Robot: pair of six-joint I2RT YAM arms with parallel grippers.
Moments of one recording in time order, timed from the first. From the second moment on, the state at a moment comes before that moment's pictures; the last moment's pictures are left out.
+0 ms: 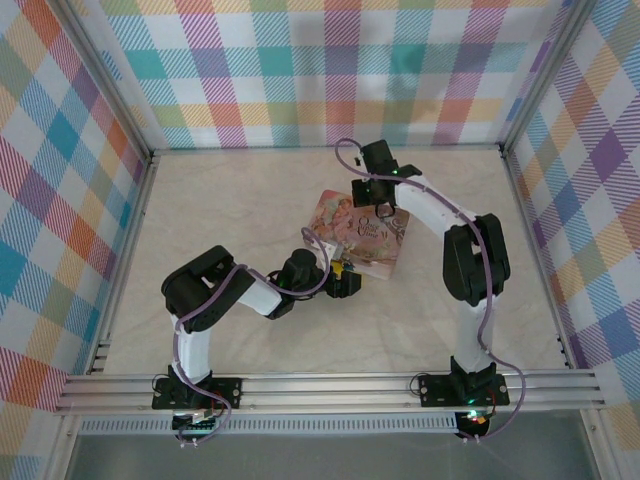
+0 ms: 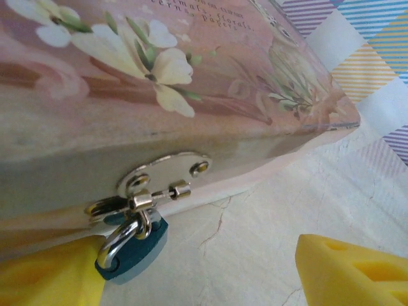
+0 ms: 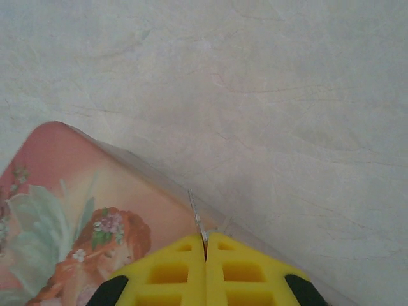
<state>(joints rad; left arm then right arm) -0.78 1.93 0.68 0.88 0.29 -0.50 0.43 2.00 1.67 -0.60 0.03 0.20</state>
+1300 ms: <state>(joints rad) -0.75 1.93 0.68 0.92 0.36 -0.52 0.29 1.77 1.24 -0.53 0.15 0.34</state>
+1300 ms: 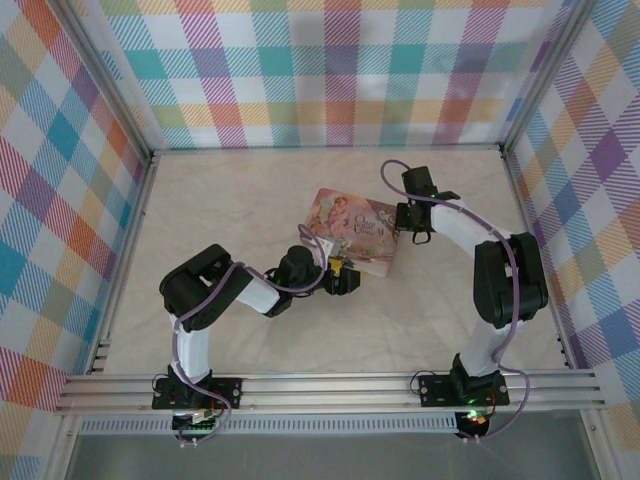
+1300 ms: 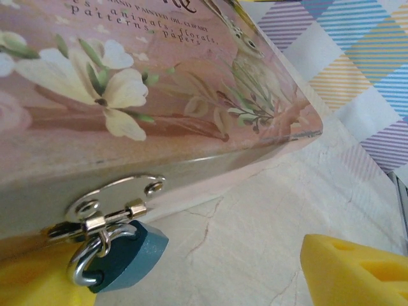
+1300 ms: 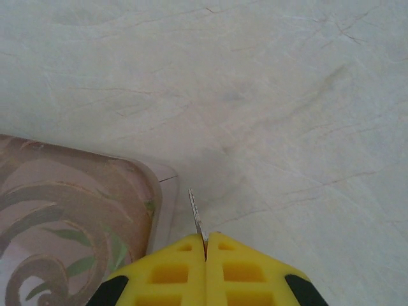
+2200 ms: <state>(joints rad) -0.66 1.97 0.62 1.09 0.43 -0.61 0.31 1.92 1.42 -0.52 0.02 0.28</state>
